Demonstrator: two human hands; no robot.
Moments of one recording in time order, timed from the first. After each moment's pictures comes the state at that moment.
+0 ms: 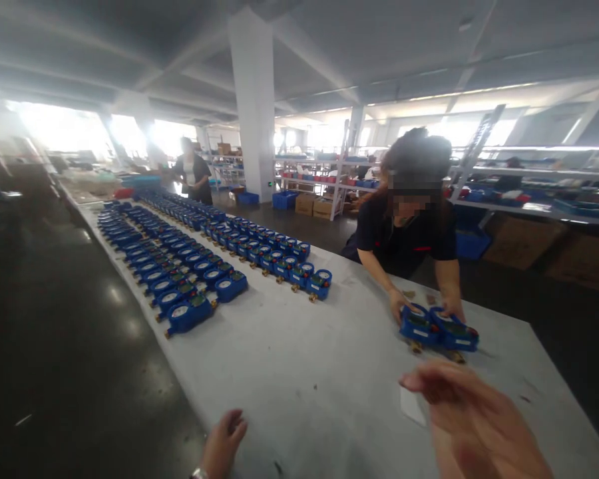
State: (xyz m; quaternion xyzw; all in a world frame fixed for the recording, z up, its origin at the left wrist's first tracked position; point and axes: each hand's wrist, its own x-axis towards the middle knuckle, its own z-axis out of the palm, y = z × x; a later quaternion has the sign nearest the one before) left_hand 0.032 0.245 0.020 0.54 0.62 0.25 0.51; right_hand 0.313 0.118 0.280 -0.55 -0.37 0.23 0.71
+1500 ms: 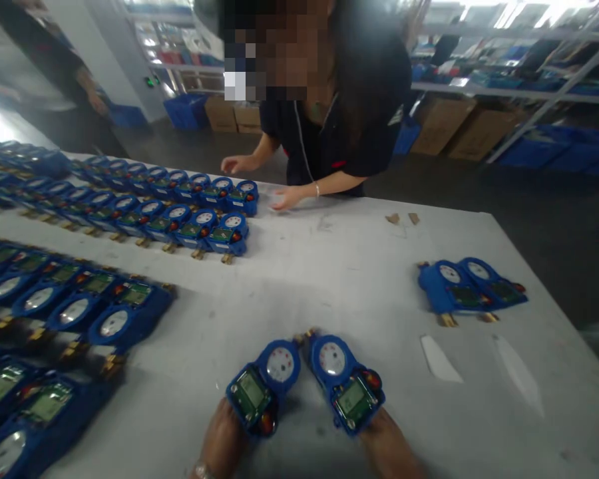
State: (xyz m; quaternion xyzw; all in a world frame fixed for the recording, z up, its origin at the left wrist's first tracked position) left_hand 0.058 0.470 -0.080 0.93 0.28 0.17 0.13; right_hand 0.320 0.264 -0.027 -0.79 -0.40 0.40 0.25
